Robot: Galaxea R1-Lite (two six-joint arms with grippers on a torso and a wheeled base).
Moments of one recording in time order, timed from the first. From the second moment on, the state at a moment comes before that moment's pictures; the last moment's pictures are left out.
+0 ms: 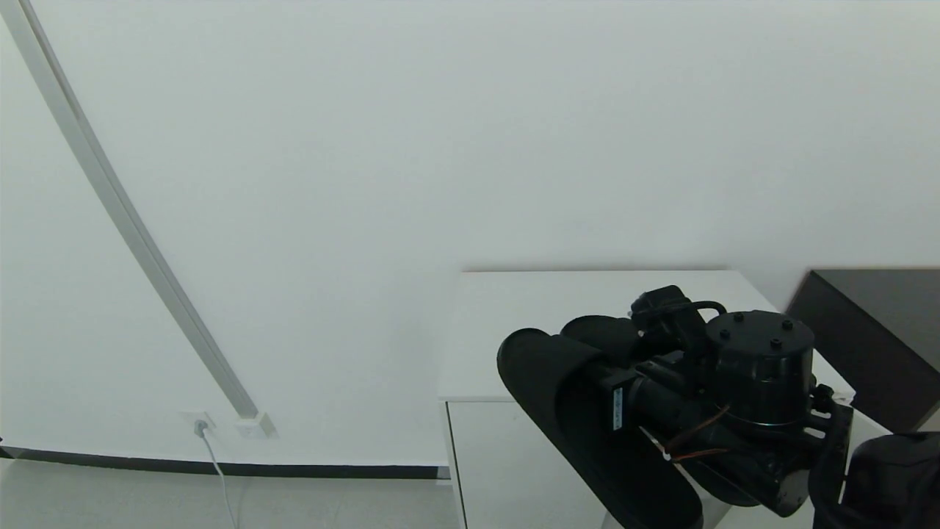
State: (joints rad) left arm 0.00 0.00 0.00 0.00 -0.02 -0.01; right arm 0.78 1.75 -0.62 -0.91 -0.27 0.14
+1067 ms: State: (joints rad) left arm 0.00 0.00 0.00 0.00 -0.02 -0.01; right arm 0.82 1.74 -0.59 -0.91 -0.28 0.14
